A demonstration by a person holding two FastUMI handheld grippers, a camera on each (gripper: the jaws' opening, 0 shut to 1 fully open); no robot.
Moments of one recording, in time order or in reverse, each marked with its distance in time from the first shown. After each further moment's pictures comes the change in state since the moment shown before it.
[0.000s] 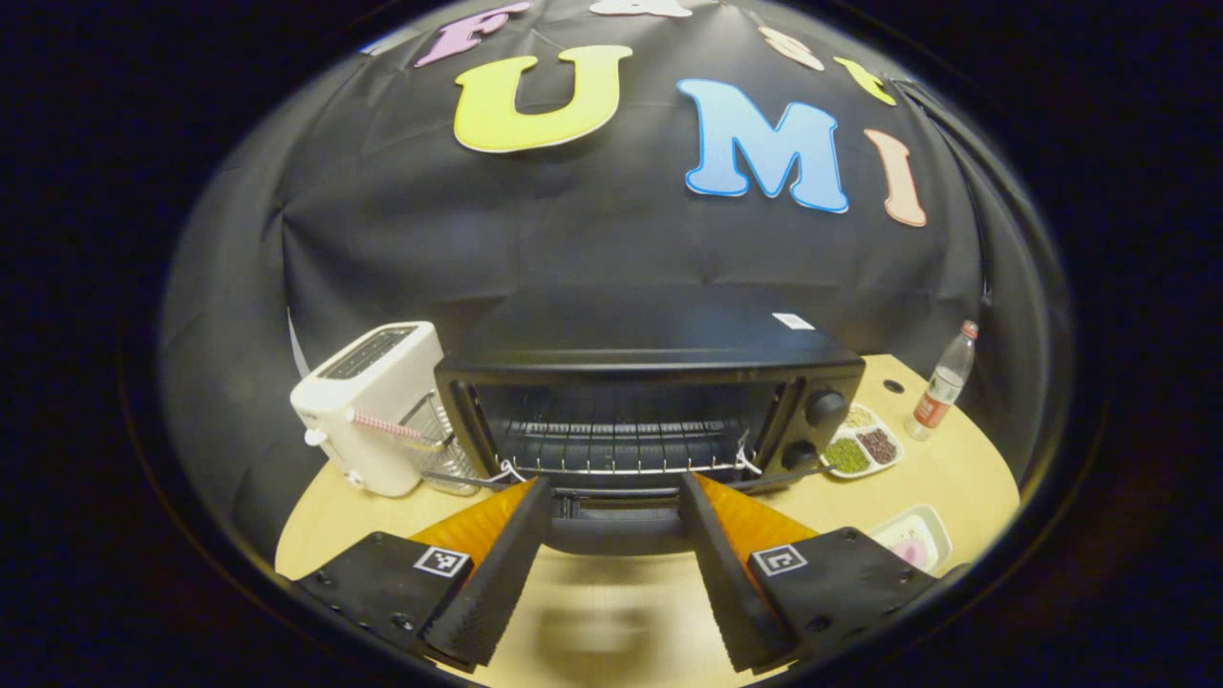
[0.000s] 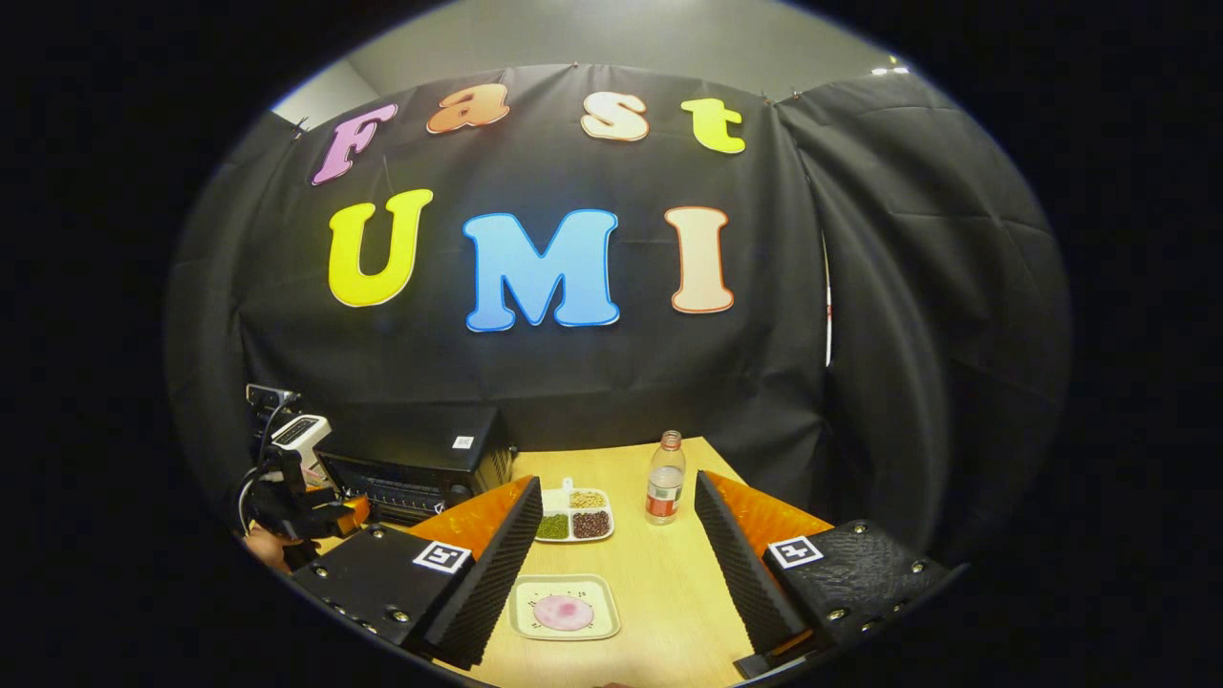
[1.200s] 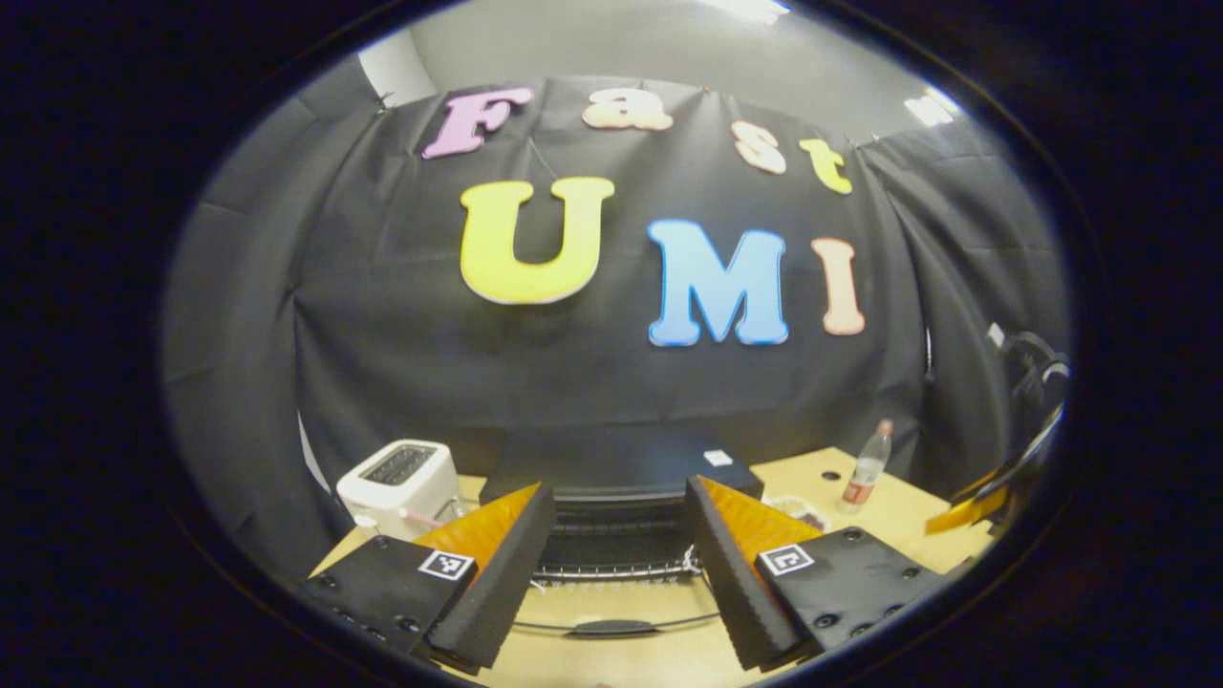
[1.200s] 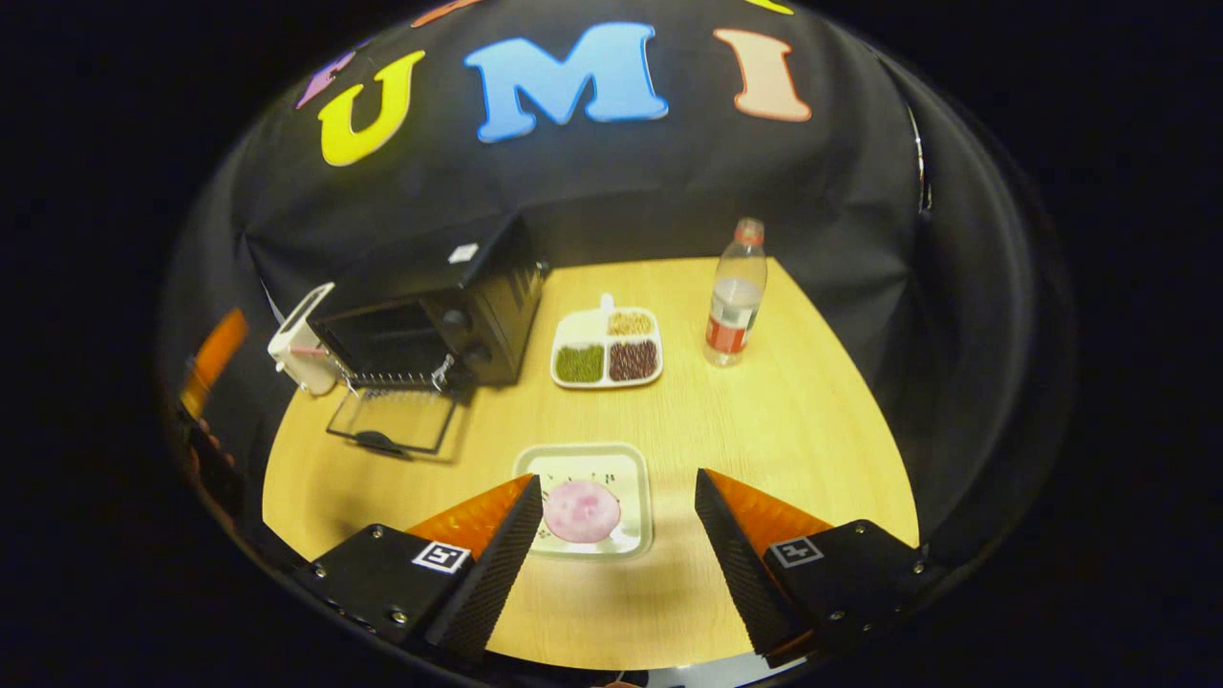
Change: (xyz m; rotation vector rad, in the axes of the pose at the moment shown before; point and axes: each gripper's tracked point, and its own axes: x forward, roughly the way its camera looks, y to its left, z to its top) left arm -0.156 -0.009 0.150 0.004 -0.434 -0.069; right arm 0.069 -0.003 -0.192 -0.018 0.682 0.178
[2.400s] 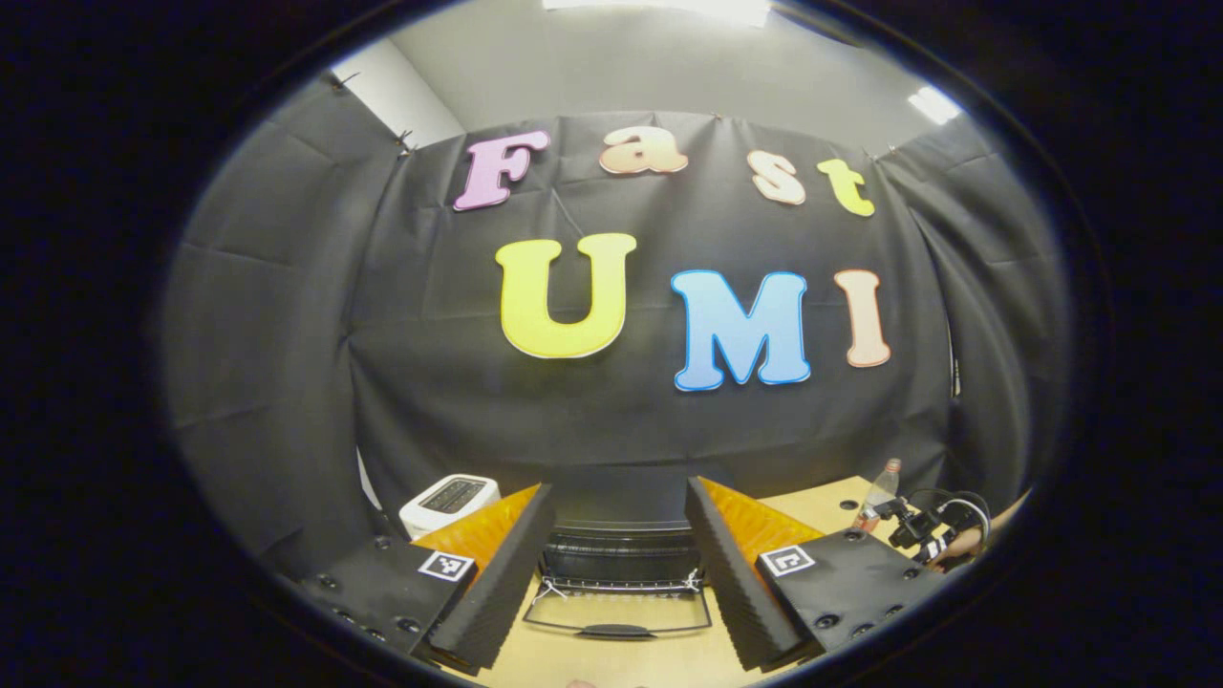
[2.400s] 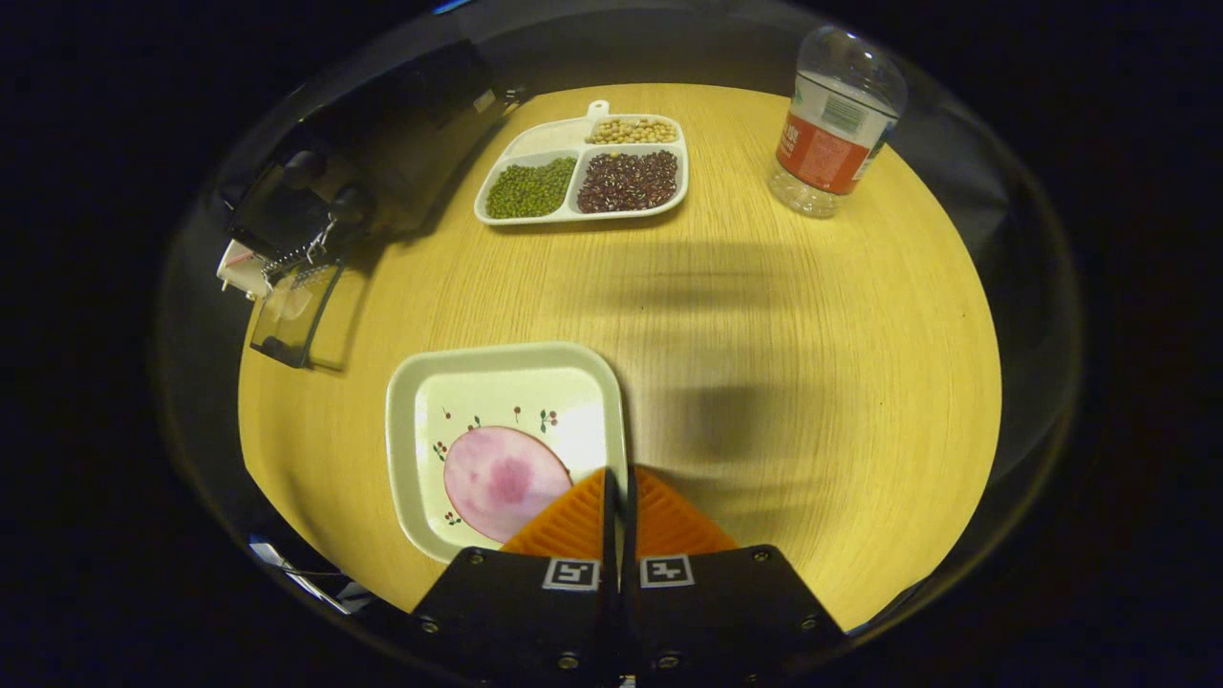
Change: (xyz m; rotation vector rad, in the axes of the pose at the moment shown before) left arm -0.046 -0.022 0.043 0.047 -0.031 0.134; right arm 0.116 -0.023 -0.053 -0.061 0.416 0.117
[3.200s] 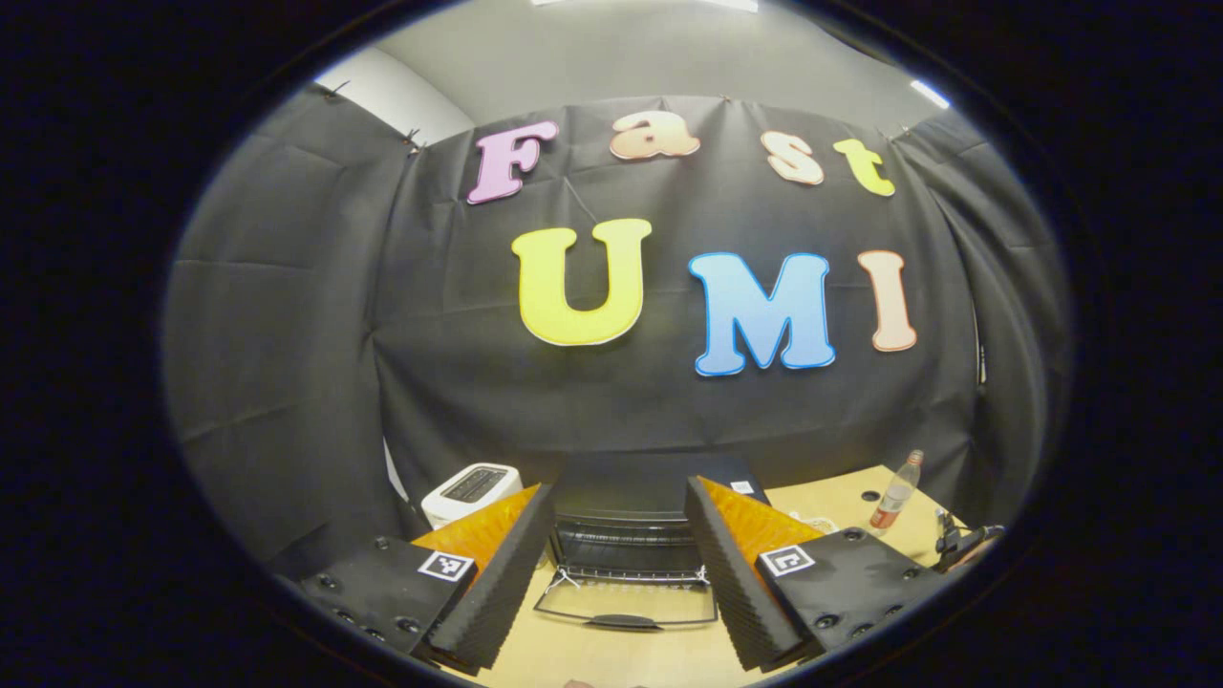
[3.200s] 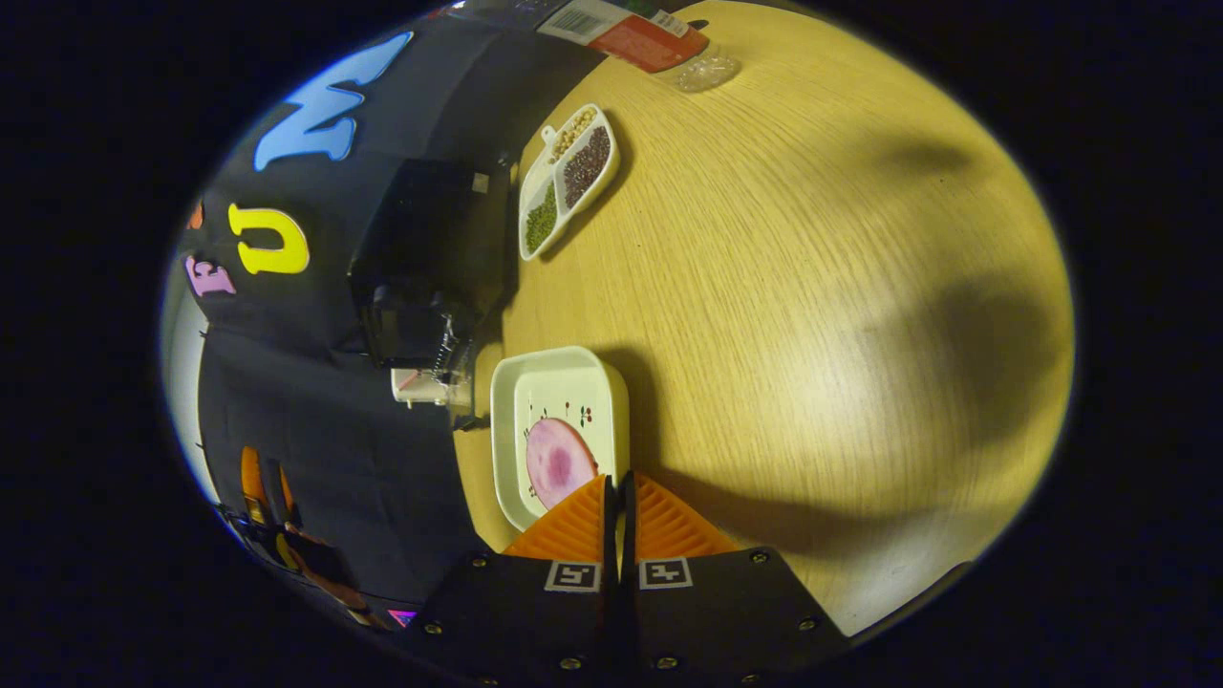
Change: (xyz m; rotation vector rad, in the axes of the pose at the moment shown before) left arm 0.001 -0.002 0.001 0.009 0.054 0.114; right arm -0.021 0.041 -0.021 0.472 -0.064 0.720
